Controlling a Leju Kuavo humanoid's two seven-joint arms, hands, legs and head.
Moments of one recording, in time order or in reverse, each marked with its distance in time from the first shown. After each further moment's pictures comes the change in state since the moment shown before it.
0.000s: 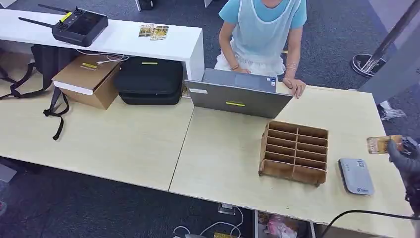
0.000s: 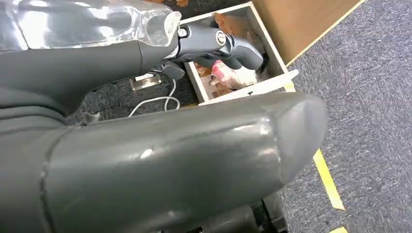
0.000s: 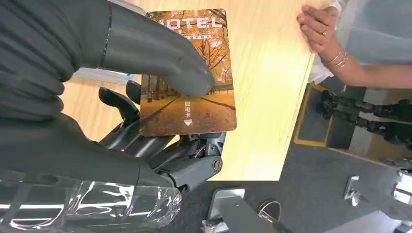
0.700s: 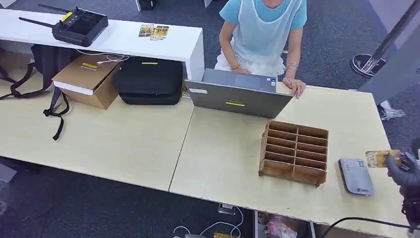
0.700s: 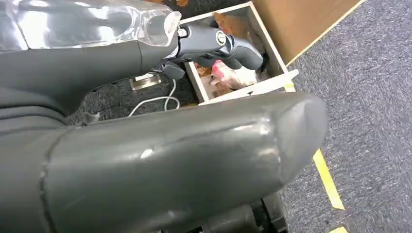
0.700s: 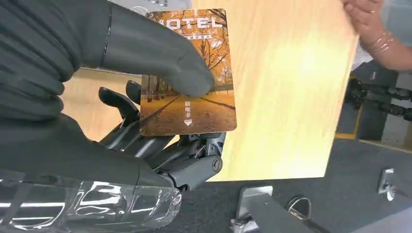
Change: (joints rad) left arm 0.000 0.000 0.000 0.002 0.005 0.000 0.000; right arm 0.072 -0.010 0.005 0.050 -0.042 -0.051 -0.019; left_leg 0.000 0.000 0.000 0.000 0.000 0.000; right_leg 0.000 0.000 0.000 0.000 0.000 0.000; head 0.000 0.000
